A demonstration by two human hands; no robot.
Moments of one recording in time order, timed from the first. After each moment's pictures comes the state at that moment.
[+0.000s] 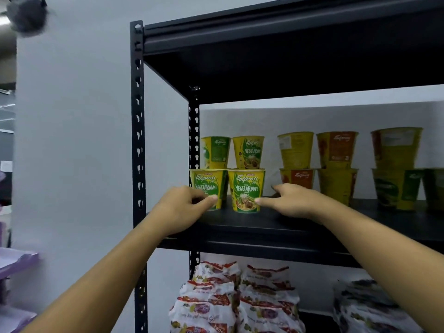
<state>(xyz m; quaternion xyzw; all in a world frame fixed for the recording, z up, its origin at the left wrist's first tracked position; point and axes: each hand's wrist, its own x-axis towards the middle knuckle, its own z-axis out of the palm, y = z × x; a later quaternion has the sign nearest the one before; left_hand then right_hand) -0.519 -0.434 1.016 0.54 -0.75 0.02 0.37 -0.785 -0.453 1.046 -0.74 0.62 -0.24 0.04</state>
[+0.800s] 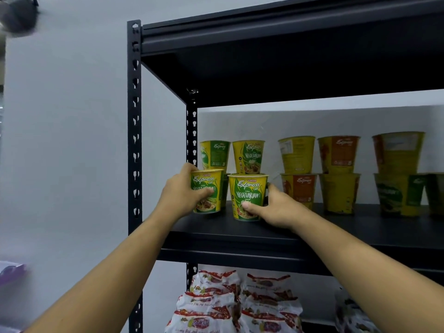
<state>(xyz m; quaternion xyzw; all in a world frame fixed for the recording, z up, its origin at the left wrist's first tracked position) -0.517 -0.498 1.038 0.51 -0.68 0.01 0.52 -0.759 -0.494 1.027 -0.72 0.56 -0.40 0.13</state>
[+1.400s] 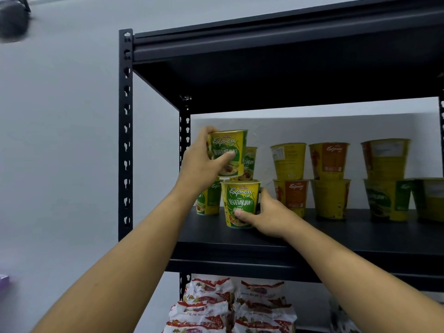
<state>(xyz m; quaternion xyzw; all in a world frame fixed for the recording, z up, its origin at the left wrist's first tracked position) -0.571 -0.493 1.098 0.33 -0.71 0.05 0.62 -0.760 -0.494 1.023 -0.73 0.55 -0.41 0.10</state>
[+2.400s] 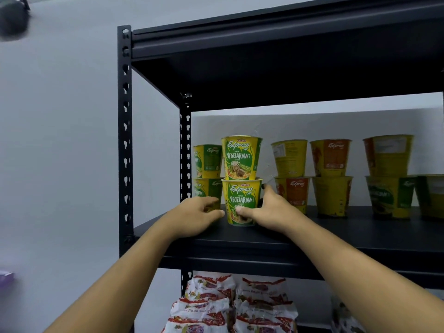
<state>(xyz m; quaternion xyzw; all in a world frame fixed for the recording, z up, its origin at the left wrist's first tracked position) -0.539 -0.497 1.023 0.51 -0.80 -0.05 0.30 -0.761 -0.496 1.026 -0.71 0.56 -0.42 0.11</state>
